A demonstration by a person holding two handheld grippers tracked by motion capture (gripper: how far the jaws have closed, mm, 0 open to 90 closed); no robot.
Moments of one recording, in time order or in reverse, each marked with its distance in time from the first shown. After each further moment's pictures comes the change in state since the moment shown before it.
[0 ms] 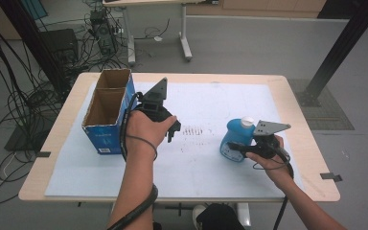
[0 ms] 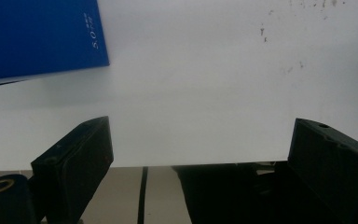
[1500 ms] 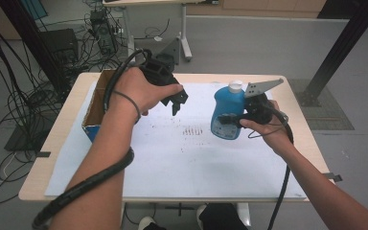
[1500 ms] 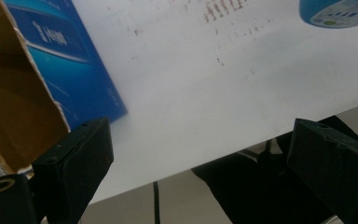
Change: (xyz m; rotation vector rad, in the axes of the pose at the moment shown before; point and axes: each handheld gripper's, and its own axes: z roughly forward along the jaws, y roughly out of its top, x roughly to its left) left arm -0.003 0.017 -0.107 -0.110 -0.028 0.339; right arm -0.016 0.127 0.006 0.072 0.167 -0.018
